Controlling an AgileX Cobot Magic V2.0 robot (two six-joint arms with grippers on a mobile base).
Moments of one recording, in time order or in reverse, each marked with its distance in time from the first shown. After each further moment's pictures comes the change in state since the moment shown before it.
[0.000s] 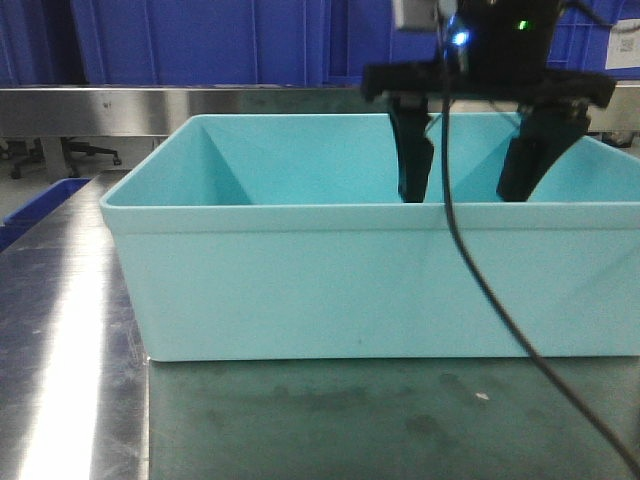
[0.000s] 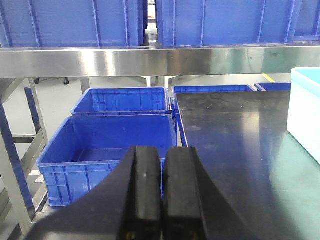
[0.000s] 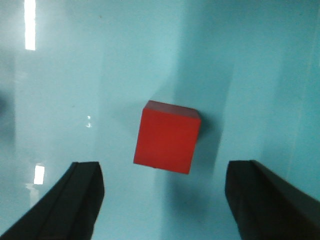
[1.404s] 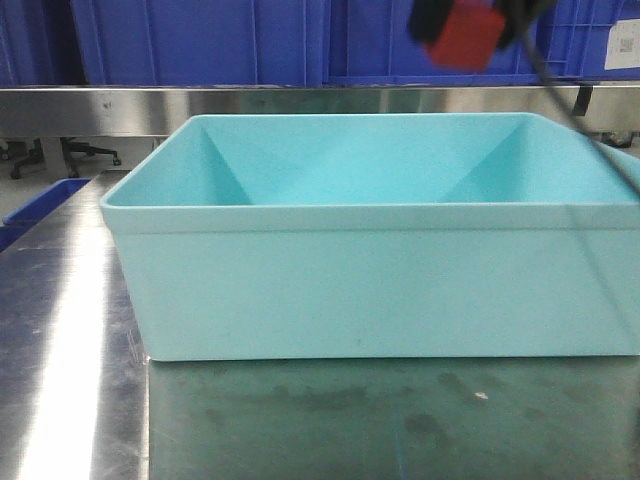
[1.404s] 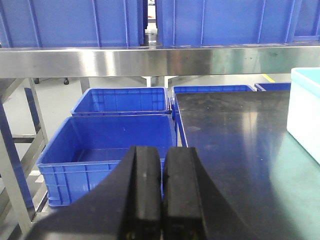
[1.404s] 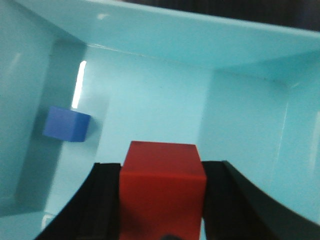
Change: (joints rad) left arm 0.000 0.000 0.000 0.000 0.000 0.000; right arm 0.046 -0.314 0.005 -0.011 -0.091 -0.106
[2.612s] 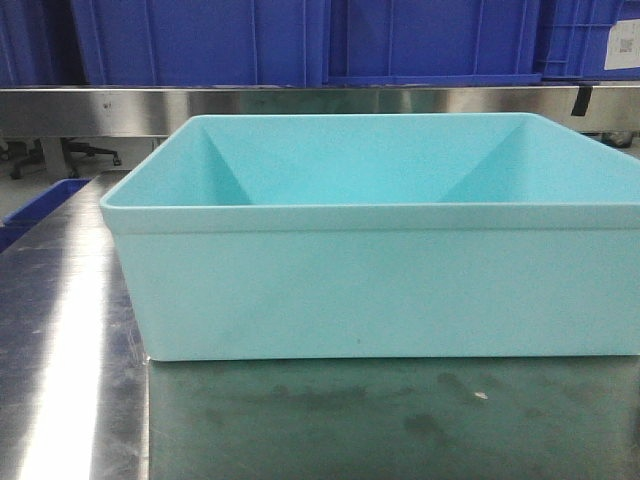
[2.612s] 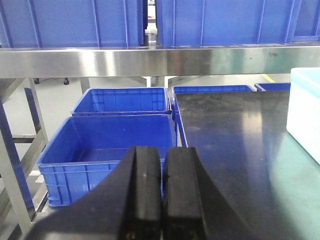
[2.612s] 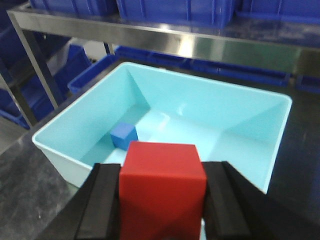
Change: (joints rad) left arm 0.000 0.000 0.000 0.000 0.000 0.000; right arm 0.065 -1.036 0.863 0.000 -0.512 -0.151
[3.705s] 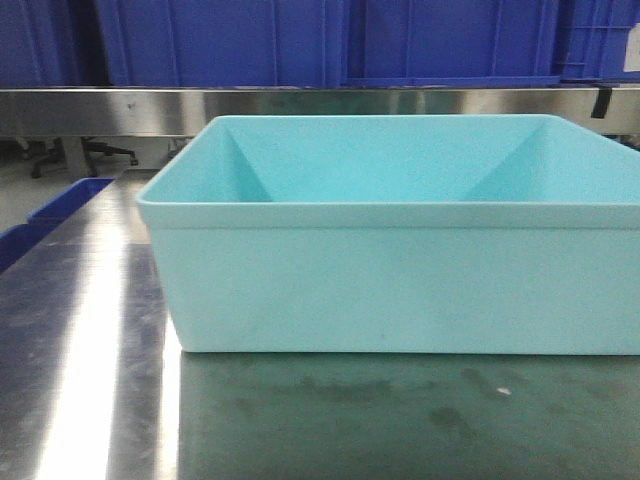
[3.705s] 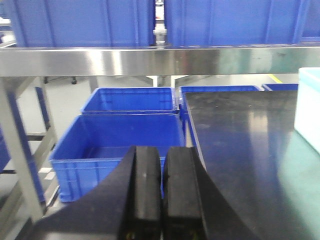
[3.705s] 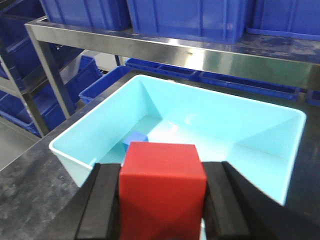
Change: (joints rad) left arm 0.000 0.000 0.000 0.000 0.000 0.000; right arm 0.000 -0.021 0.000 -0.002 -0.005 -0.001
